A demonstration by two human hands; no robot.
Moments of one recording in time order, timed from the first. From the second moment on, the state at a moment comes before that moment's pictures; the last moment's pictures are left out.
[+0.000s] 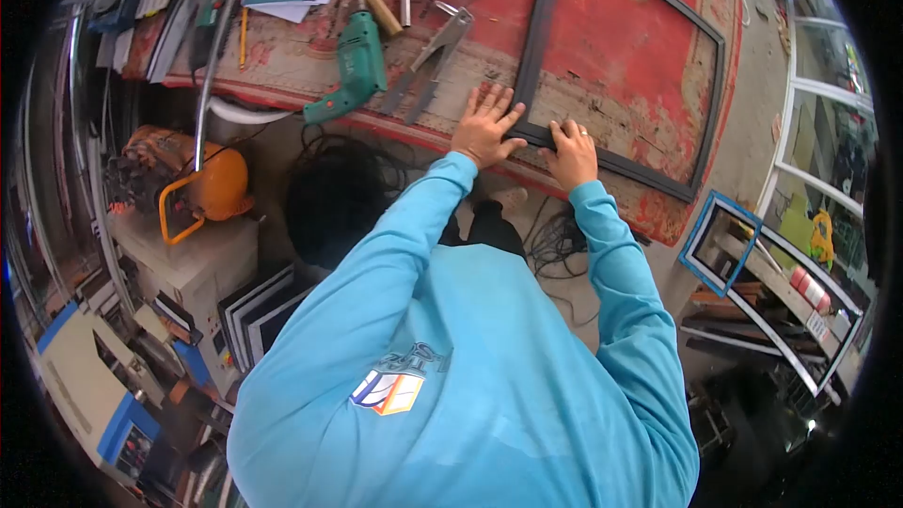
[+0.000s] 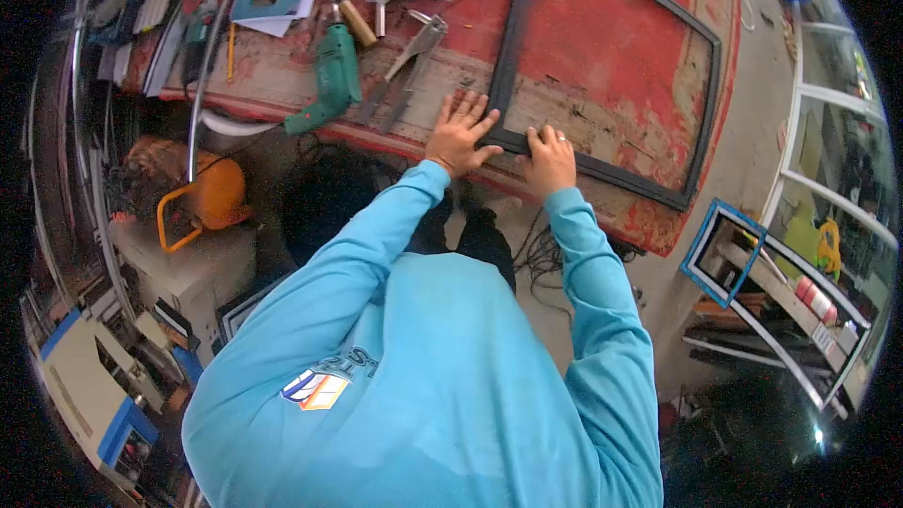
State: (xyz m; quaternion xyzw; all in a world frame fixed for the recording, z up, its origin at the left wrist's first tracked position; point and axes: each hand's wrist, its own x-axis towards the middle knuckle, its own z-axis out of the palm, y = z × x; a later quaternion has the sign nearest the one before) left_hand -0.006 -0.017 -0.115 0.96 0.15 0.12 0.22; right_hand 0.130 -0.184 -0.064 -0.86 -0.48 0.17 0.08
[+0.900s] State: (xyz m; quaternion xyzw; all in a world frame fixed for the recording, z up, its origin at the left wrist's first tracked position) left_hand -0.092 0.057 0.032 0.61 0.45 0.19 0.62; right_hand -0.025 -0.158 0.005 -0.64 -0.33 0.44 0.53
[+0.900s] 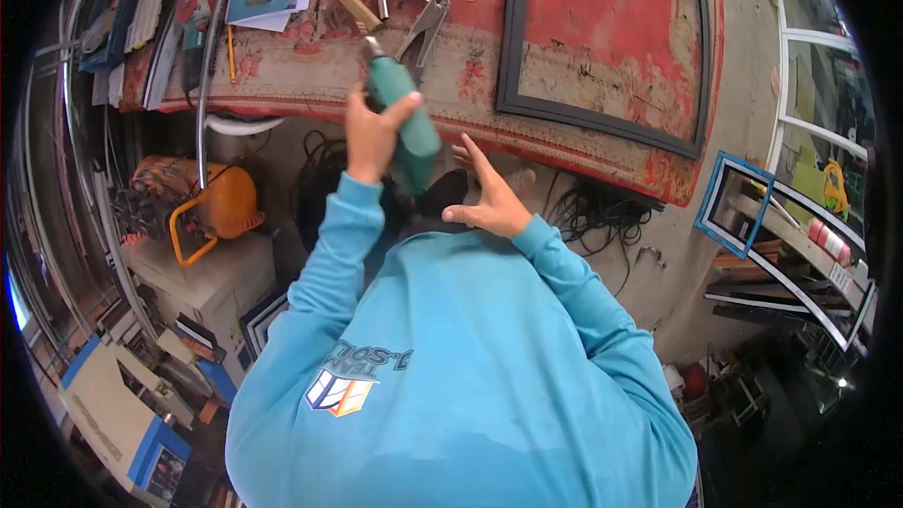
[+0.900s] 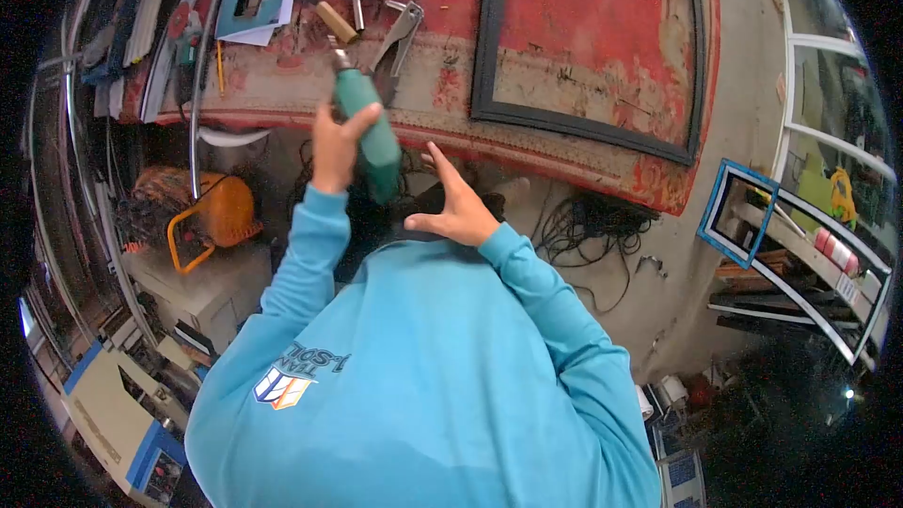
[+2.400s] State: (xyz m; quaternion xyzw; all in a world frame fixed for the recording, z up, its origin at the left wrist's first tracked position) left_hand -0.008 -0.028 -0.124 0.95 0.18 0.12 0.24; right_hand 0.096 -0.187 0.139 -0.87 -0.26 0.34 0.23
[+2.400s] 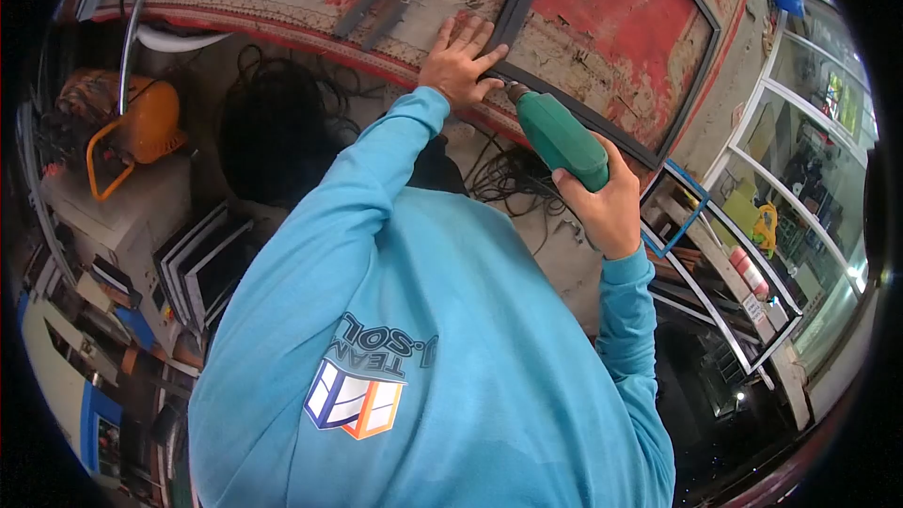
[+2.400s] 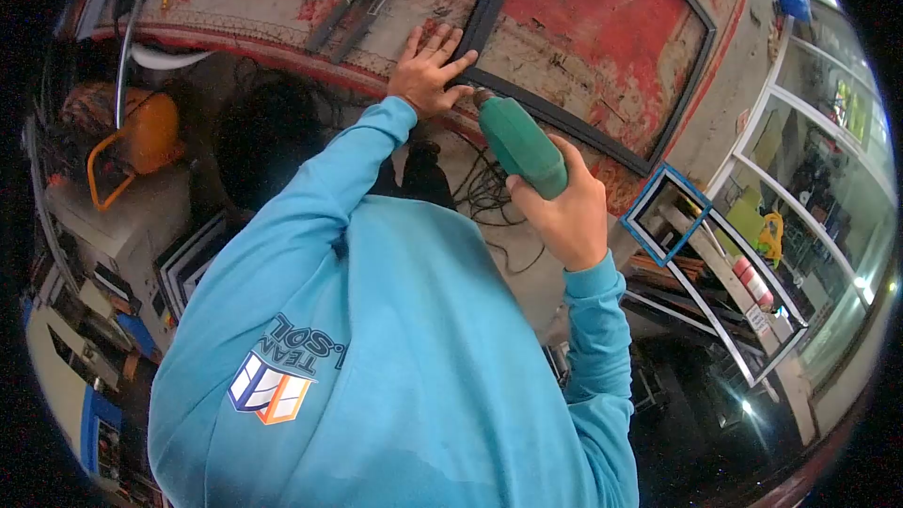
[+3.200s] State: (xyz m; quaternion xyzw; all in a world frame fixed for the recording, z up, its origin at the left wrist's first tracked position) left_hand -0.008 -0.029 -0.125 0.95 0.19 0.11 0.22; right_hand 0.100 -0.168 0.142 -0.89 -0.29 0.33 0.14
